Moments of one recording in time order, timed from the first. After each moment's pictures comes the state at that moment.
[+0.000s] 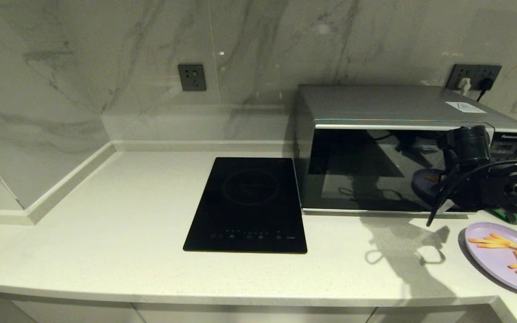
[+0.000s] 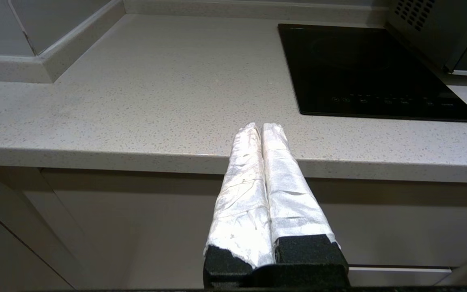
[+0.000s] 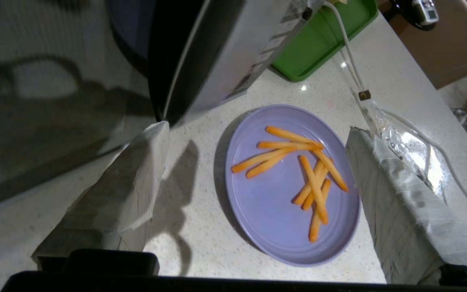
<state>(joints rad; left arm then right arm) 0.00 0.00 0.00 -0.01 0.01 -0.05 0.10 1.87 -1.11 -0.13 -0.91 0.16</state>
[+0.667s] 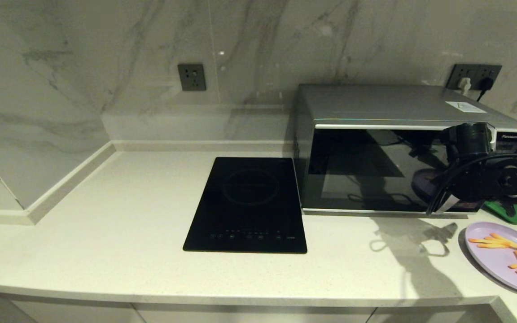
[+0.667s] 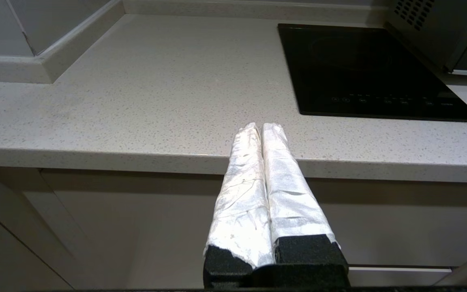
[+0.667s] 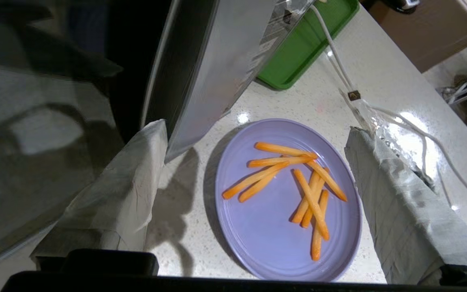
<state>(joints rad) 0.00 0.00 0.00 -0.01 0.01 -0.05 0.03 1.93 -1.19 -0.13 -0.93 0.19</state>
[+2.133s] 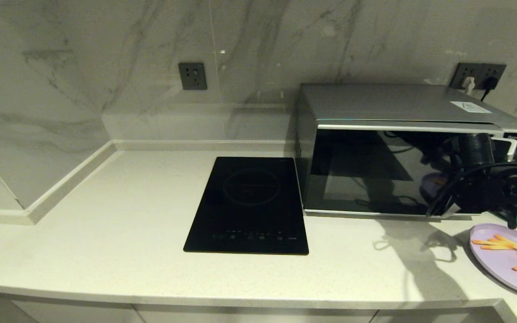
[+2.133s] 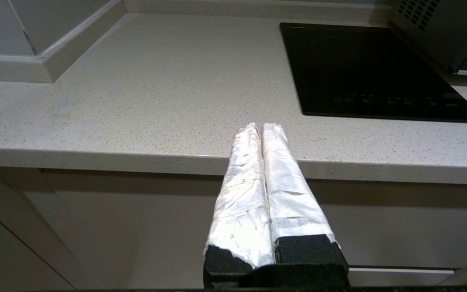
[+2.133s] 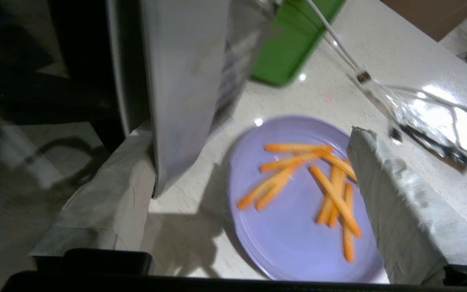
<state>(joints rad) 0.00 0.00 0.00 -0.01 0.01 -0.05 0.00 1.90 -1.08 -0.13 -0.98 0.40</state>
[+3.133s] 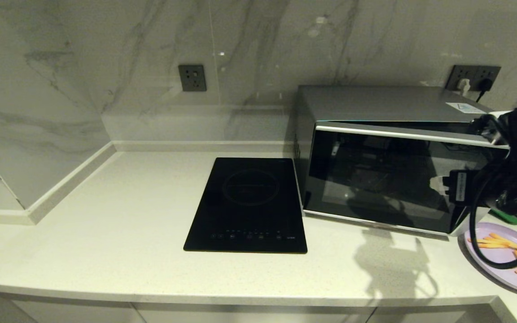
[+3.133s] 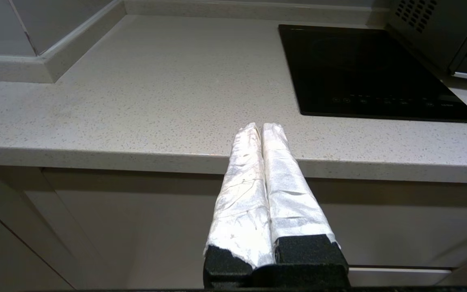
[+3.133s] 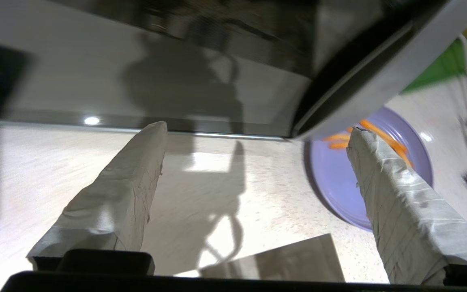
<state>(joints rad) 0.00 0.00 0.00 -0.01 0.01 -0.05 0.32 1.45 -1.01 0.11 -0.58 0.20</state>
